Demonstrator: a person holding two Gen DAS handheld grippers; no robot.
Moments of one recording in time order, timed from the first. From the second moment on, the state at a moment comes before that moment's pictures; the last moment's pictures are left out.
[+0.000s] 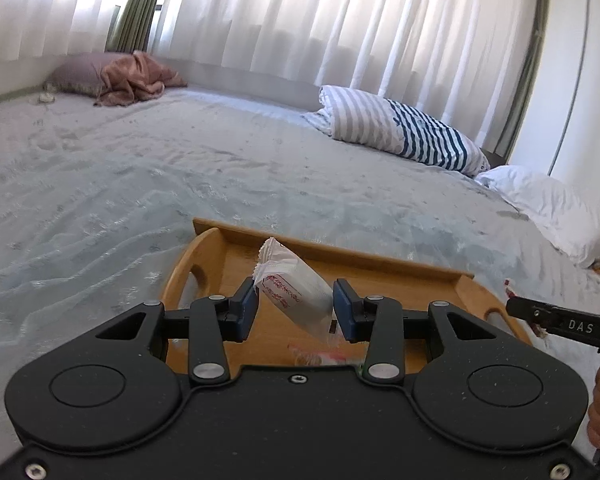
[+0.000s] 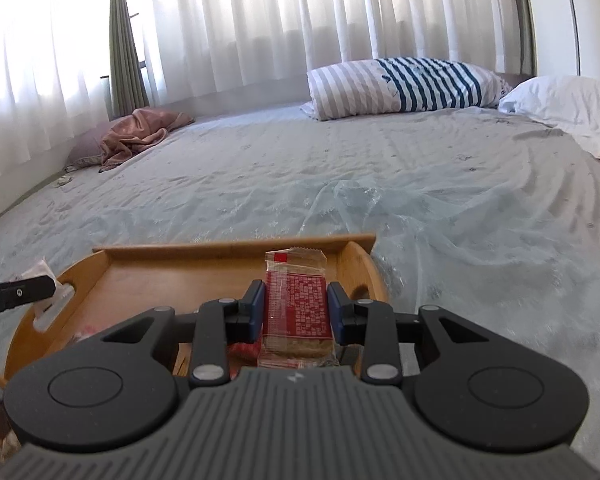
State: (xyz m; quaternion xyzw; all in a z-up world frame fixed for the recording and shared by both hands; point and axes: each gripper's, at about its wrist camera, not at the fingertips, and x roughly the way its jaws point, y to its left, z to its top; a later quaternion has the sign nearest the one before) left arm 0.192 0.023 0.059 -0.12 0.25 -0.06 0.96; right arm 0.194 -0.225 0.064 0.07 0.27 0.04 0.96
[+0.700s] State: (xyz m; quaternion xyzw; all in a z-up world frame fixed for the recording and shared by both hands) left arm 0.251 -0.004 0.021 -0.14 0.34 -0.06 0.93; right arm 0.264 -0.222 0.031 0.08 0.34 0.05 0.94
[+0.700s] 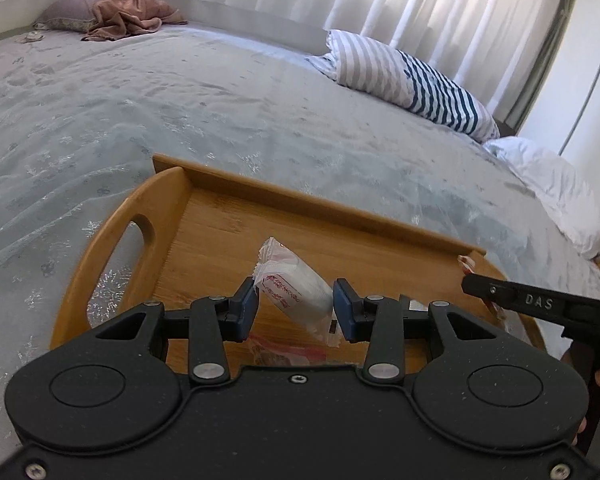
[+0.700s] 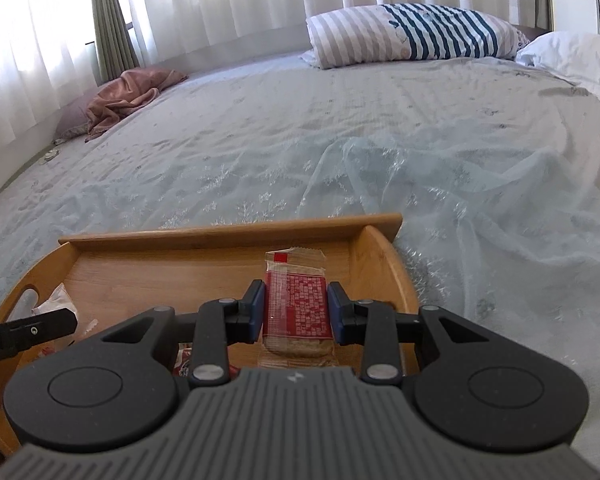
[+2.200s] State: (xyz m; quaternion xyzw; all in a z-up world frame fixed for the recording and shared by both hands) left arm 0.158 -0.010 0.053 -0.02 0.26 -0.09 0.96; right arm 0.168 -0.209 0.057 0.04 0.26 0.10 0.96
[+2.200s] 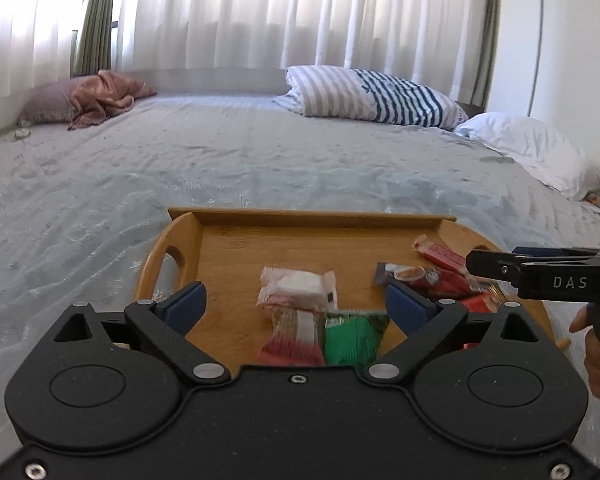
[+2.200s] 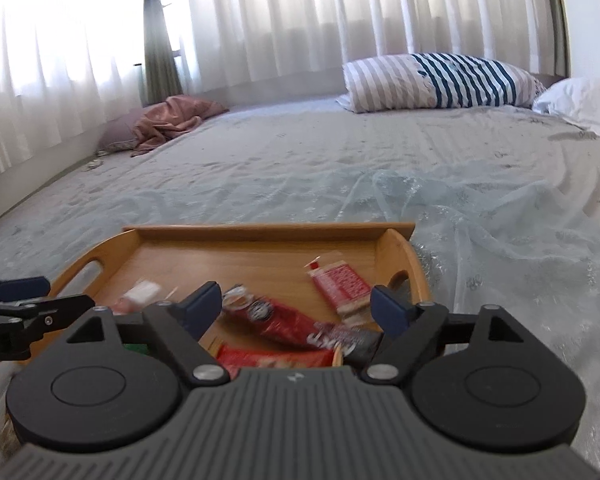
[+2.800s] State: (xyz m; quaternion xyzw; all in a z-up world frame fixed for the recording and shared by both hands) left arm 0.071 0.019 0.035 -0.02 0.23 -0.09 0.97; right arm 0.059 -0.173 0.048 0.02 0.22 0.13 0.97
